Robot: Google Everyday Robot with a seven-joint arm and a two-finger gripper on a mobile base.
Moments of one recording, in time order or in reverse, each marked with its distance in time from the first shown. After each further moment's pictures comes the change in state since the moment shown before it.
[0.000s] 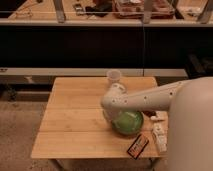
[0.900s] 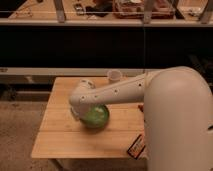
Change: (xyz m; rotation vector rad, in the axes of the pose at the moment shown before) arm 0.016 -0.178 -0.043 0.207 0.071 -0.291
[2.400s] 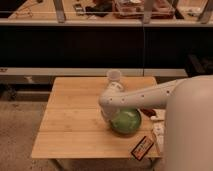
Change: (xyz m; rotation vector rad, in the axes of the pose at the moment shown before) arm -0.067 0.165 0.004 -0.190 -0.086 0.276
